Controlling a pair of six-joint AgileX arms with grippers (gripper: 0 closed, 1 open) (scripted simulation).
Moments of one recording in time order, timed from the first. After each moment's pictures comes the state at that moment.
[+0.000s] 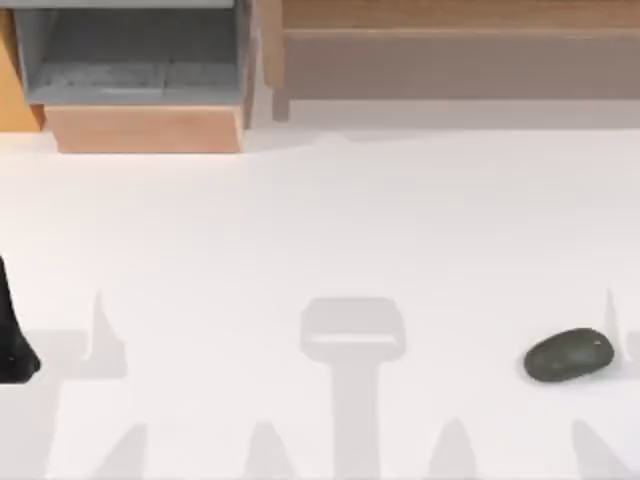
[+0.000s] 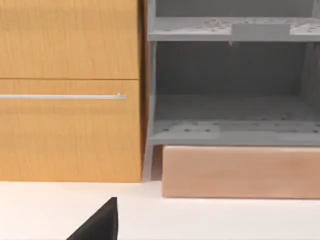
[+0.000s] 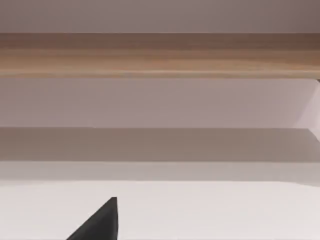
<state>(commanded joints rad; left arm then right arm) 0.00 0.00 0.00 0.00 0.00 0.00 0.00 0.00 0.00 0.00 0.00 0.00</state>
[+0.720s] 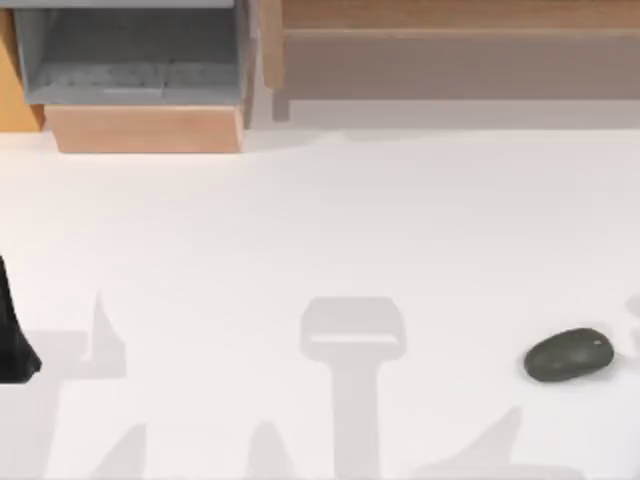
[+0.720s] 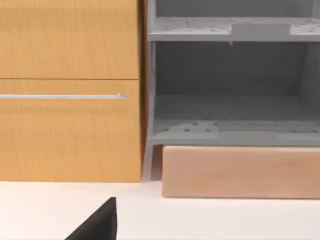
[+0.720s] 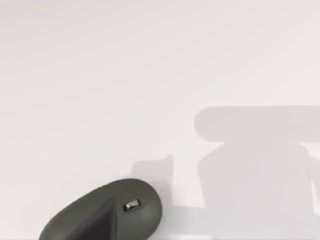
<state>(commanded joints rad) 0.00 0.00 0.00 0.00 0.00 0.00 0.05 0.57 0.31 -0.42 0.00 0.28</state>
